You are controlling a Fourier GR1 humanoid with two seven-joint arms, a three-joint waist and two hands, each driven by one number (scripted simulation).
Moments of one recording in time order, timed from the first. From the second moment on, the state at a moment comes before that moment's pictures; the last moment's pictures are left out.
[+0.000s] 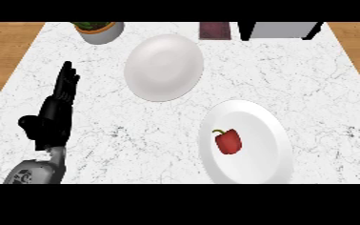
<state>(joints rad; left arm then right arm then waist) -0.12 0.33 -0.15 -1.56 0.11 0.38 0.00 -0.26 -0.57 -0.05 -1.55 -0.27 -0.22 -0.22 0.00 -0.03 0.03</state>
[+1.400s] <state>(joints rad) -0.05 0.36 -0.11 -1.35 0.19 0.10 -0.14 0.18 -0.11 0.67 -1.66 0.84 -0.85 0.02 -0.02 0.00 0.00</state>
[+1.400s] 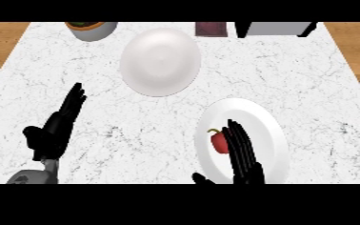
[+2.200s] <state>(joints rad) -0.06 0.35 -0.09 -1.34 0.17 0.08 -0.13 0.24 -0.05 0.67 -1.92 1.28 -0.15 0.65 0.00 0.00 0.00</state>
